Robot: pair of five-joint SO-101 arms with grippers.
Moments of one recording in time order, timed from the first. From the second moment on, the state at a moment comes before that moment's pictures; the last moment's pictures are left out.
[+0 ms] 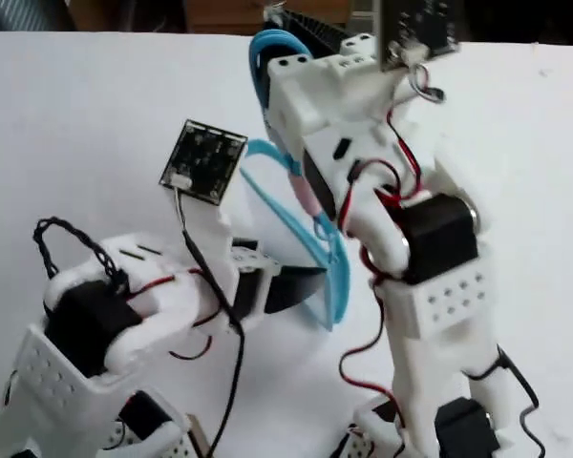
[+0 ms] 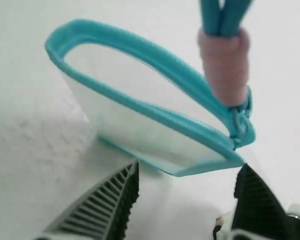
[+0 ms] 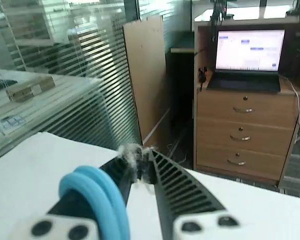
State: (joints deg) left arm 35.4 -44.4 10.7 91.8 24.8; right arm -27.4 -20.2 -22.0 56.4 -5.3
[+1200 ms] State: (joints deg) left arm 26.0 -41.4 25.2 74.9 19.9; right arm -26.0 -9.1 -40.0 59.2 -5.3
